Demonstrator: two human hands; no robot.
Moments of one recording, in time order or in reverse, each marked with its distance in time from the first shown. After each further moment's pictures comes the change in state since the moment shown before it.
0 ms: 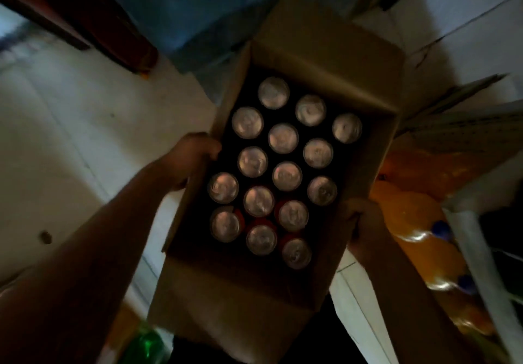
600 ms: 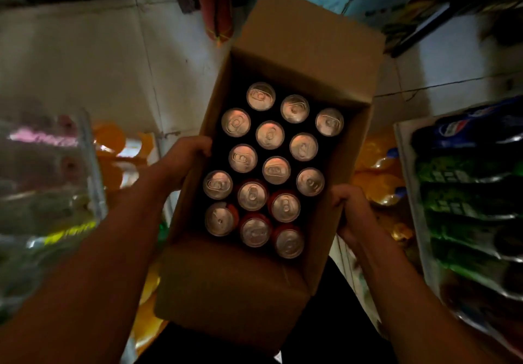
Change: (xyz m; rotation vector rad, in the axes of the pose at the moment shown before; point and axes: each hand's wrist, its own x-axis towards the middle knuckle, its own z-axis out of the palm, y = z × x) left_hand -0.368 -0.120 0.088 -0.543 0.273 0.099; right_hand -0.291 0.077 -0.007 -0.449 -0.096 0.014
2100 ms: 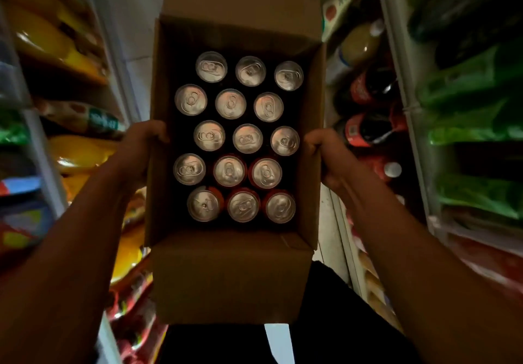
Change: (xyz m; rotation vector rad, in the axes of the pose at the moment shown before) left_hand -0.381 -0.742 0.156 -0.026 0.120 -0.041; right_hand -0.235 0.650 -0.407 -0.259 -0.101 -0.046
